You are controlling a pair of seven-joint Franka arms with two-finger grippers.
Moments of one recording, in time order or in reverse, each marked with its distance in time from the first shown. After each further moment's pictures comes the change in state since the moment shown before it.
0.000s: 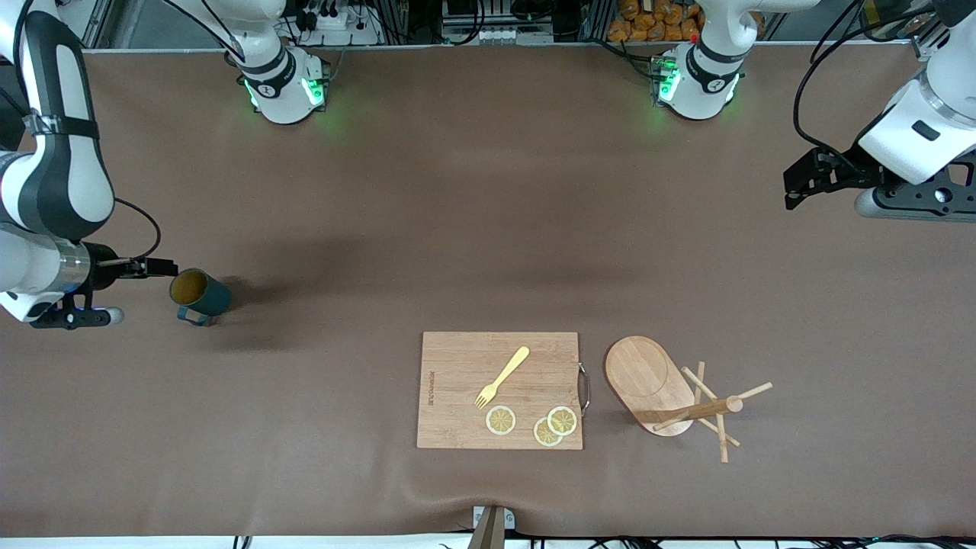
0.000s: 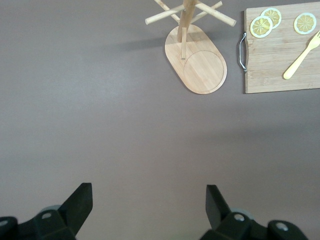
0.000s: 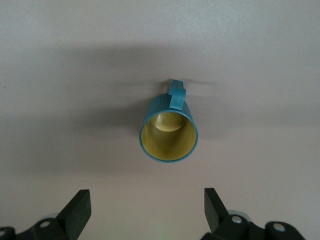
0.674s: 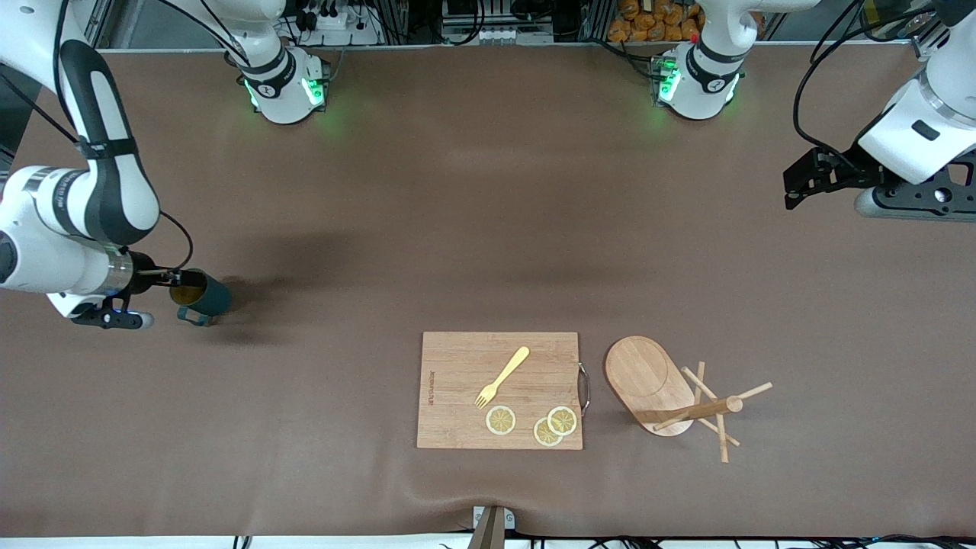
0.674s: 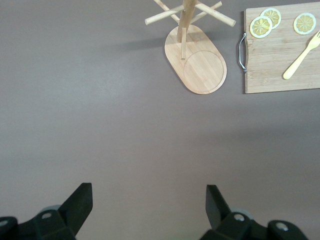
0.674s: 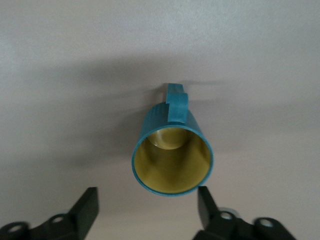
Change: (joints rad) left arm 0.000 0.000 -0.001 0.001 0.000 0.000 0.000; right arm -0.001 0.011 0.009 -0.200 0.002 0.255 0.155
